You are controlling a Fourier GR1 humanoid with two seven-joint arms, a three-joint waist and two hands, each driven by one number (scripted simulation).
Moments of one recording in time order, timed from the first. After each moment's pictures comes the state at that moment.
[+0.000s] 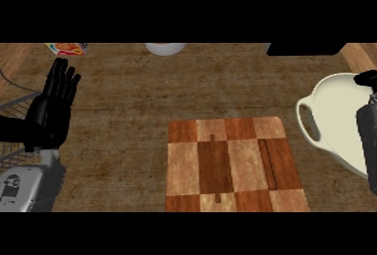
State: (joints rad) left arm -0.26 0.25 0.05 -1.53 0.19 0.16 0.03; right arm -0.66 -0.39 -0.31 -1.00 1.66 -0.32 1.13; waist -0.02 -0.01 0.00
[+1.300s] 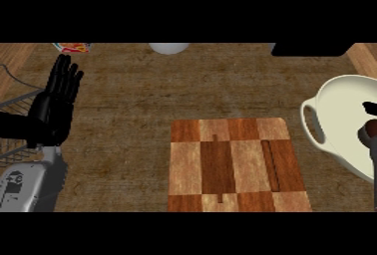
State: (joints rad) left arm -0.28 0.23 0.06 -1.52 0.16 0.13 0.03; right arm -0.52 -0.34 -0.59 -0.98 1.17 -0.68 0.73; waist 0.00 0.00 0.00
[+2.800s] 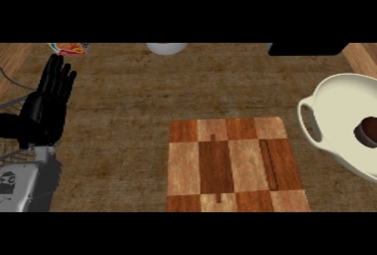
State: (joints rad) left arm -0.28 0.23 0.11 -1.52 0.16 0.10 0.05; right arm 0.27 -0.03 -0.67 -1.95 0.55 -0.95 0.39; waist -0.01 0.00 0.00
